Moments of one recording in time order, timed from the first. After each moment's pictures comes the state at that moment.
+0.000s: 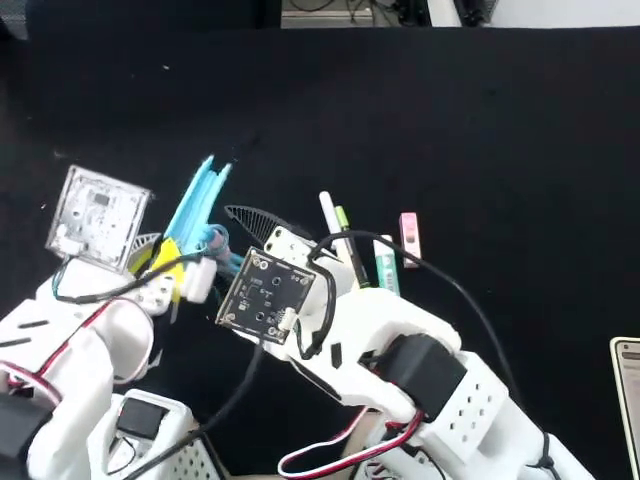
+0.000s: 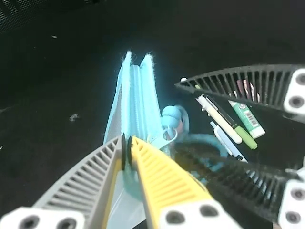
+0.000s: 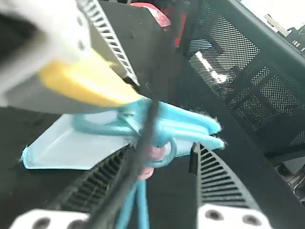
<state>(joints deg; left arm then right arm) 9.2 -65.5 11.0 95.3 -6.9 -50.5 -58.8 40.1 50.4 24.0</state>
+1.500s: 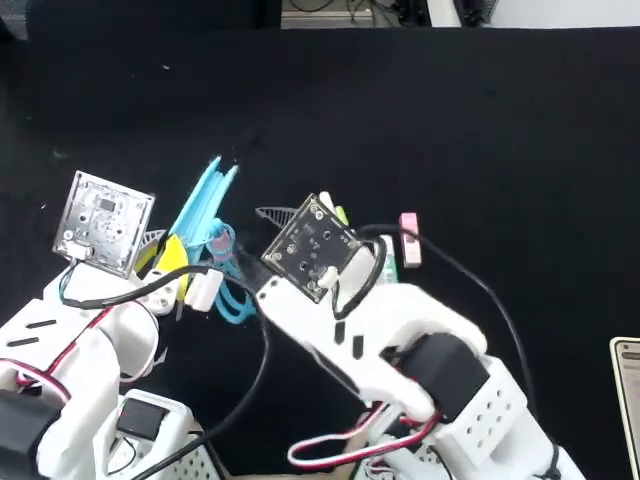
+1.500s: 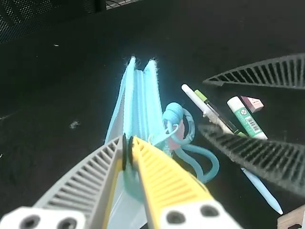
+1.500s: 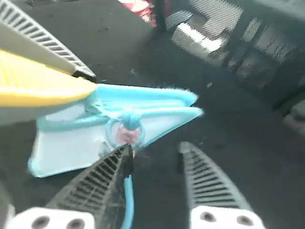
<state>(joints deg) 9.6 -67.1 15.3 92.3 -6.9 -45.4 -60.4 37.5 57.7 7.2</state>
